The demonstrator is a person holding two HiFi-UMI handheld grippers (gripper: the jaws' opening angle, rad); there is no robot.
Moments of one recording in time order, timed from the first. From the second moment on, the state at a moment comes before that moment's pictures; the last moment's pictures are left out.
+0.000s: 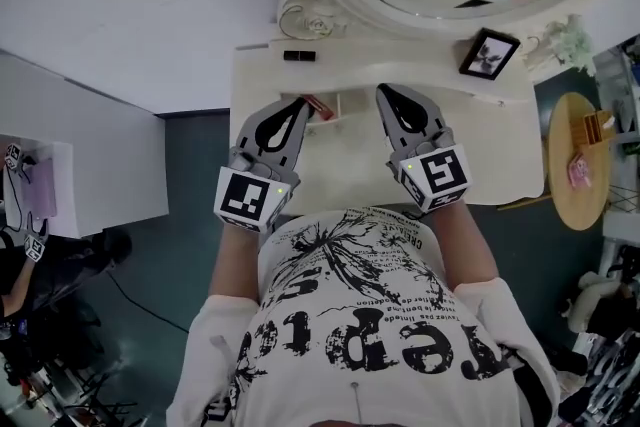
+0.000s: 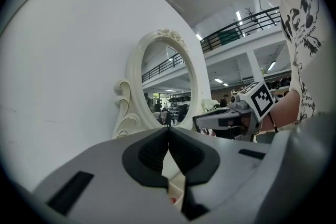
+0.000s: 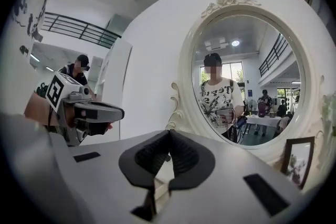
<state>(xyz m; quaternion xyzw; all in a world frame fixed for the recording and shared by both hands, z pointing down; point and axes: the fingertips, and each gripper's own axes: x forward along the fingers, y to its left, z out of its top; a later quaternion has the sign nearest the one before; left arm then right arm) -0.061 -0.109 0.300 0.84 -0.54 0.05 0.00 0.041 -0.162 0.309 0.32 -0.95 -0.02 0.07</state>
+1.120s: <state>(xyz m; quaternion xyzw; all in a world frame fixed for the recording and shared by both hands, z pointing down) -0.067 -0.098 0.290 0.82 -0.57 0.03 0.00 0.049 -0.149 0.305 0.33 -0.94 -0.02 0.06</state>
